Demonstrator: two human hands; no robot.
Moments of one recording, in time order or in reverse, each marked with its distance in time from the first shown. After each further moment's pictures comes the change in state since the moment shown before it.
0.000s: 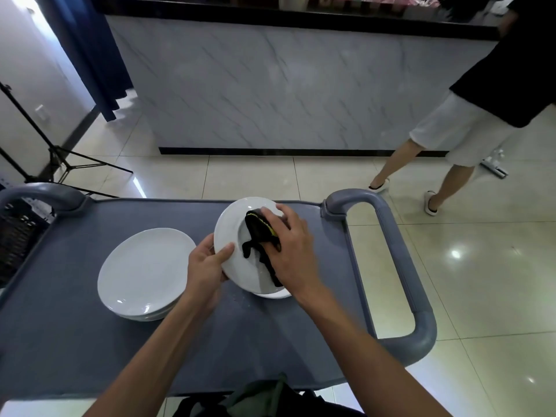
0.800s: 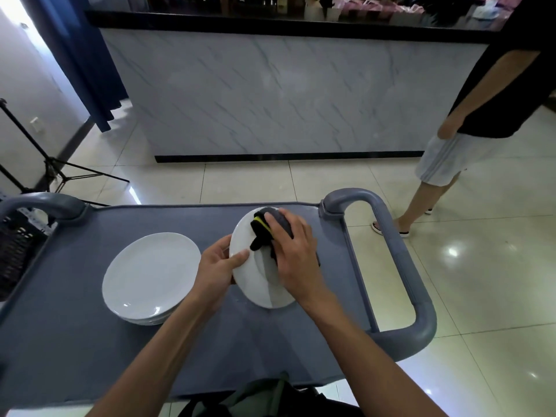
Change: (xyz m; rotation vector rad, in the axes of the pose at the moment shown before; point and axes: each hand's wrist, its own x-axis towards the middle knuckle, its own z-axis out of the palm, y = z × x) left_hand -0.005 0.002 -0.004 0.113 -0.261 0.040; right_hand -0.020 0.003 0.003 -0.105 0.105 -0.089
